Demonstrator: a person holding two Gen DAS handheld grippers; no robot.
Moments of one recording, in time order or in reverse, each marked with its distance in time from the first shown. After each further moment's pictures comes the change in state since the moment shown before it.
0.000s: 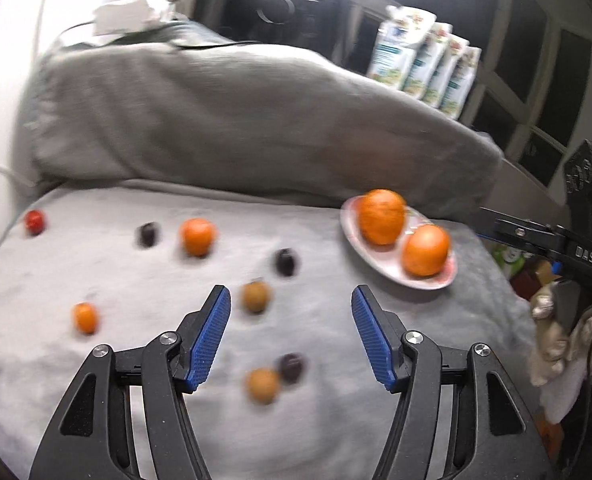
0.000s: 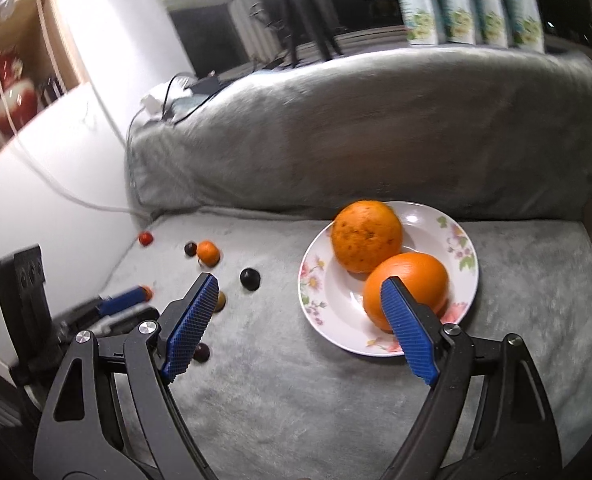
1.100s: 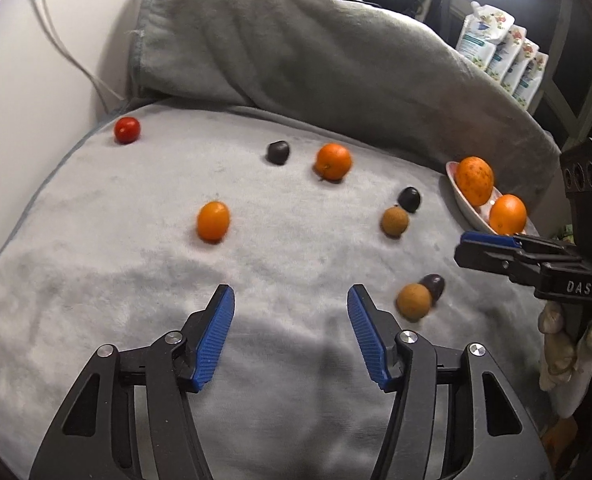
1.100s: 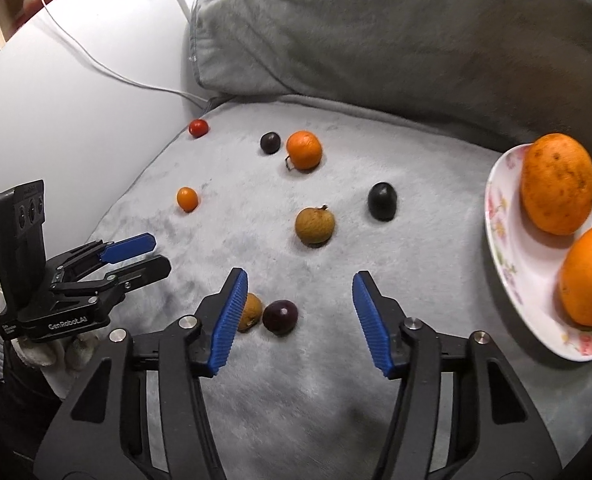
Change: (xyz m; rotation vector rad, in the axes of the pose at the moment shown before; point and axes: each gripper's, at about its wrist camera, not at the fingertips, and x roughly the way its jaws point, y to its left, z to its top) left arm -0.008 0.087 -0.053 -0.132 0.095 0.135; right arm 0.110 0.096 -0.048 -0.190 0.286 0.171
